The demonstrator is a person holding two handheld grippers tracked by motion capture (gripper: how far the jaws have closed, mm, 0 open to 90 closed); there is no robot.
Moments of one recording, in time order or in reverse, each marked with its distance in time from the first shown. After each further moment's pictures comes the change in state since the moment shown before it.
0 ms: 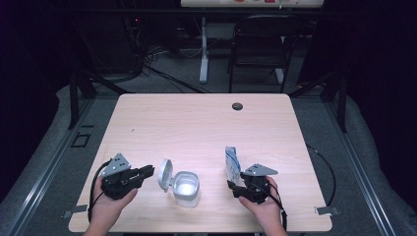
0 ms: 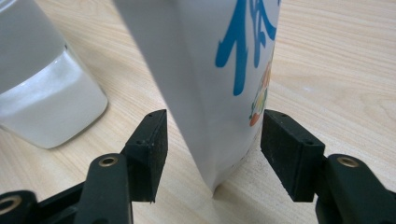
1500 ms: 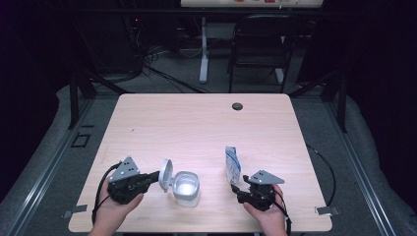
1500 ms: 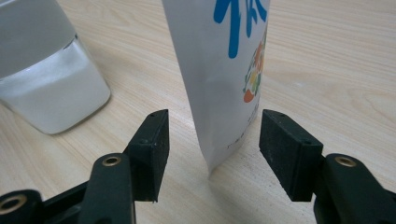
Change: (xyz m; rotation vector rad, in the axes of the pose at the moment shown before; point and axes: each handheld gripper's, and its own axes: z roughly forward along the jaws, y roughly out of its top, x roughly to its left) left arm -0.025 0.009 0.002 0.028 -0.075 0.073; right arm -0.001 -0.018 -0.012 -0.062 -0.003 -0.026
